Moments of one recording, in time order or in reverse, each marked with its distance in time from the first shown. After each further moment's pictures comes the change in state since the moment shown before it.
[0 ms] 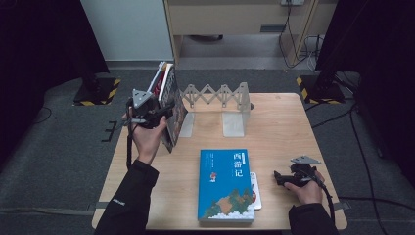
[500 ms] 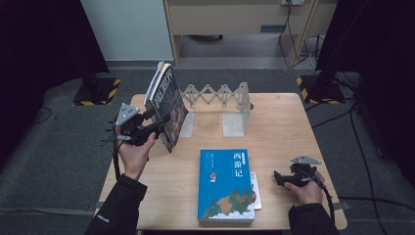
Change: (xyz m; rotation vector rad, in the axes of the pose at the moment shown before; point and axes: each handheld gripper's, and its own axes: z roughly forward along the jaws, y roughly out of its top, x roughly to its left) left arm 0.010 -0.023 -0.044 -0.028 -0.142 -0.034; right arm 0.000 0.000 0.000 0.000 0.000 0.002
